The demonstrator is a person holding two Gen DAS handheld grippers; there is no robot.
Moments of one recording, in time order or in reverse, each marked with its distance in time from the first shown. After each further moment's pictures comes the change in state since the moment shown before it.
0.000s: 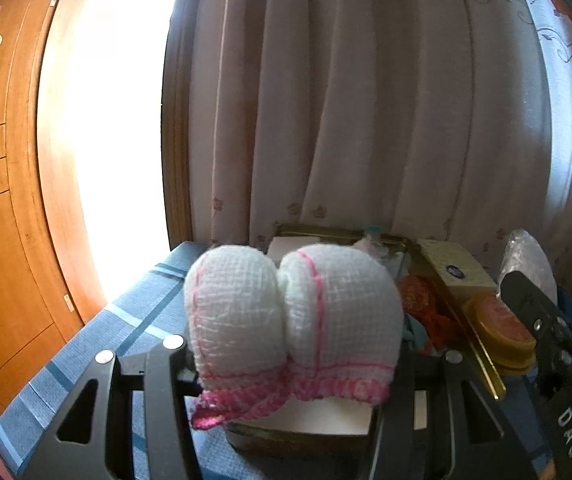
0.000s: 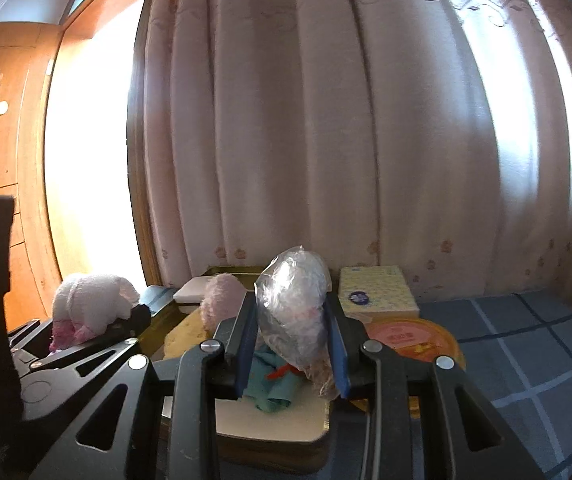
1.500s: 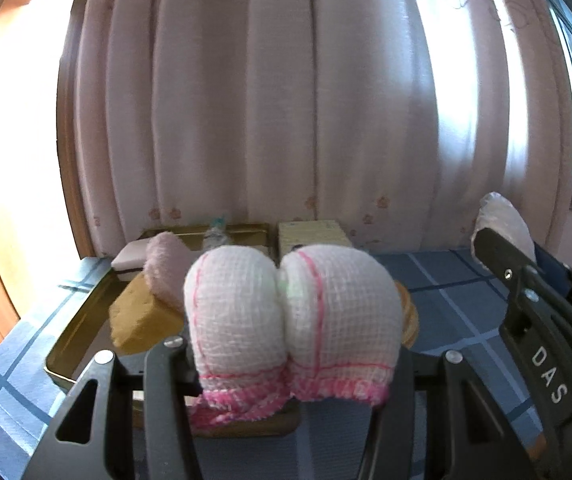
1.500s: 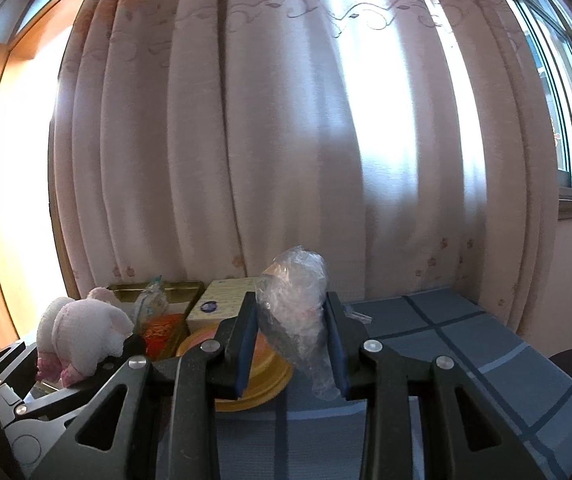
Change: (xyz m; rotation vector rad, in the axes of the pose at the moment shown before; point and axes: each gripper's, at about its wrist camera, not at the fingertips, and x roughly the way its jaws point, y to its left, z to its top) left arm -0.036 -0.130 -0.020 0.149 -0.002 -0.199; right arm -0.056 -0.107 -0.004 0.070 -0.054 -0.248
